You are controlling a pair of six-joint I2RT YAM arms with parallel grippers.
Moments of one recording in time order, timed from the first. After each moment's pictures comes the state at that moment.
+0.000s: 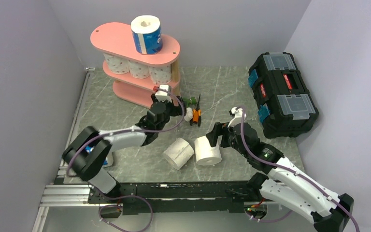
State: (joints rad) left arm -0.70 1.65 0.78 0.73 -0.32 -0.36; right arm 0.76 0.69 0.61 -0.39 0.22 0.51
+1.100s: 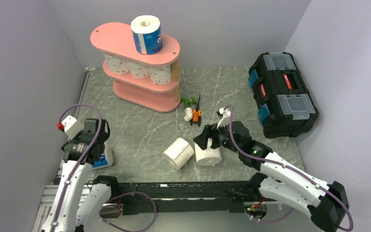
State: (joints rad) left arm -0.16 0.68 0.86 -1.13 -0.72 -0.93; right arm 0.76 0.84 0.54 -0.12 -0.05 0.52
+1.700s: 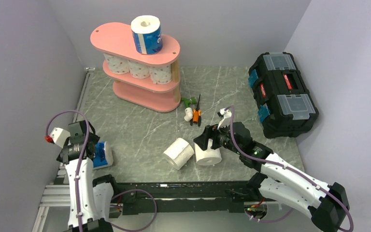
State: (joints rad) left arm 0.29 0.70 0.72 -1.00 -0.51 -0.83; right arm 0.76 0.81 0.52 -0.10 -0.07 0.52
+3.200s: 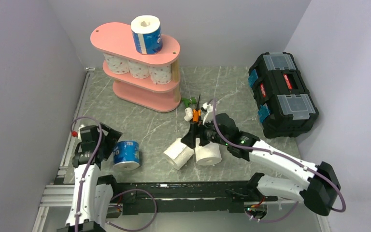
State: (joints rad) left arm 0.25 0.64 0.45 -0.61 0.08 -0.88; right arm 0.83 1.02 0.67 -0.11 -0.15 0.54
